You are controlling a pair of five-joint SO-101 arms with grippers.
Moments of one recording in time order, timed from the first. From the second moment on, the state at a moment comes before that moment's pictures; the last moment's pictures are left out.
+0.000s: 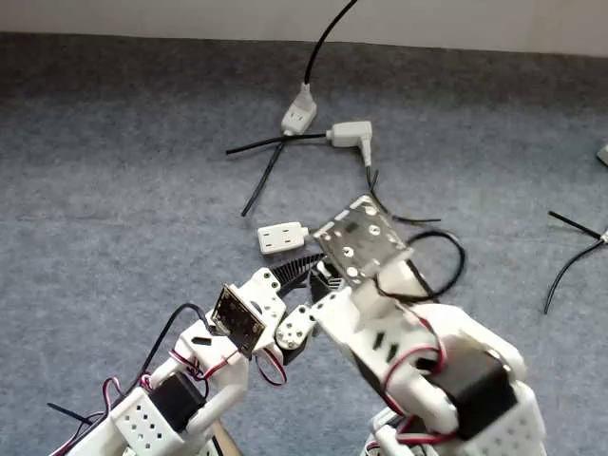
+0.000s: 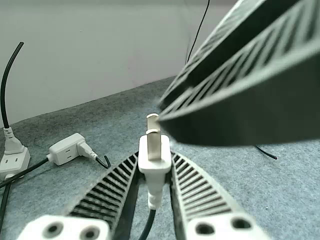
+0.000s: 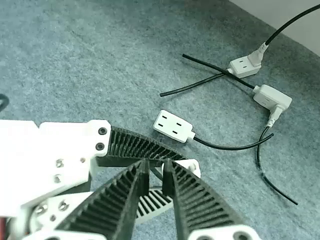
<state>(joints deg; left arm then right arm) 41.2 -94.7 96.5 10.2 3.1 -36.0 -60.7 30.5 79.3 11.3</state>
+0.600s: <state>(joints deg) 40.7 -94.5 96.6 10.3 3.3 -21.6 -61.1 43.9 61.9 22.5</state>
